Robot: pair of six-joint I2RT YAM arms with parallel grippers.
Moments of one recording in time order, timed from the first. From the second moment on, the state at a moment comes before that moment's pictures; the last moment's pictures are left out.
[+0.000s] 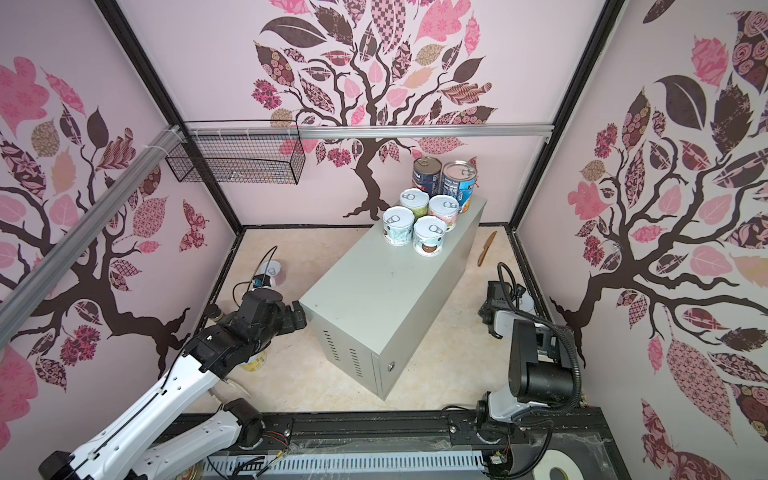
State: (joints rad) left arm -0.58 0.88 0.87 -0.79 -0.38 -0.60; right arm -0.18 1.52 0.60 -0.03 0.37 0.52
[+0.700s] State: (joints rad) left arm -0.58 0.80 0.87 -0.74 -0.33 -0.55; right arm -0.18 1.20 0.57 -0.15 0.15 0.53
